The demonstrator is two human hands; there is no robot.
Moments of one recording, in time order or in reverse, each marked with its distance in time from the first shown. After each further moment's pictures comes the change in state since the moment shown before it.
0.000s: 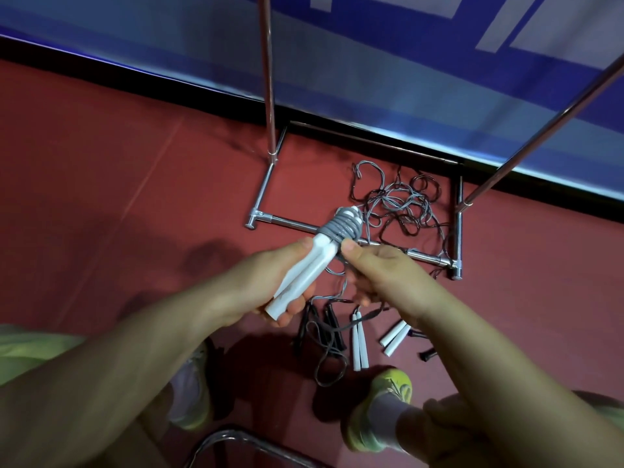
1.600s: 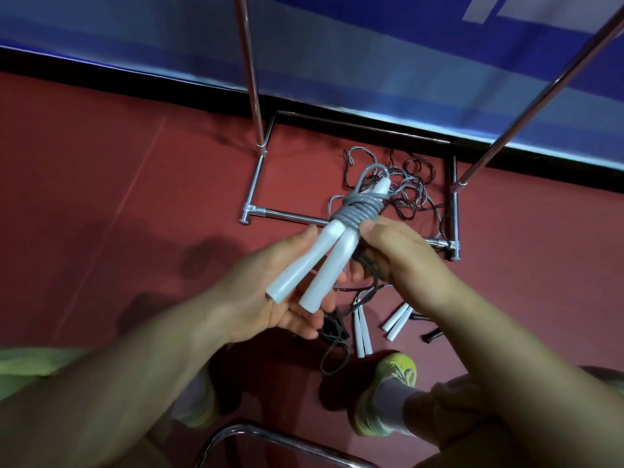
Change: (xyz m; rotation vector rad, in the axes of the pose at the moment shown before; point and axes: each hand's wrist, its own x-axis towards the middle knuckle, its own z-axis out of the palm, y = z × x) left_hand -0.013 0.008 0.011 -0.334 -0.269 0.004; right_hand -0.006 -0.001 -0.005 0.234 -0.004 -0.275
